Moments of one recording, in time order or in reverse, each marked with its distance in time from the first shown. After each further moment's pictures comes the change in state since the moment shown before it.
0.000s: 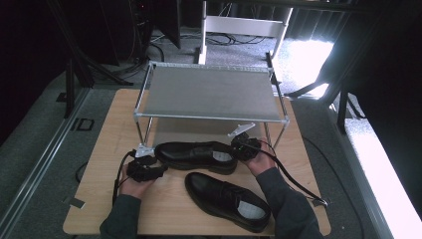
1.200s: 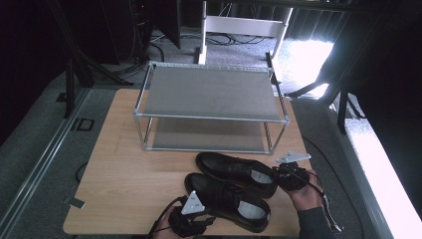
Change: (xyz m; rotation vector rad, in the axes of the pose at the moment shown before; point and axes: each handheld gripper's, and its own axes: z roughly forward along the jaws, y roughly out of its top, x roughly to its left) left arm -0.170 -0.045 -0.018 0.066 -0.377 0.287; right arm -0.016 -0.116 -0.079 -0.024 -0.118 0.184
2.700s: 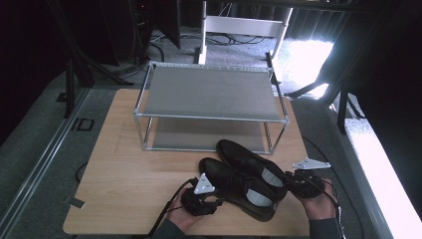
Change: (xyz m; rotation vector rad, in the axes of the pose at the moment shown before) left arm 0.033 0.033 0.026 -0.055 0.049 0.007; right arm -0.016 -0.028 -0.023 -0.036 -0.022 0.100
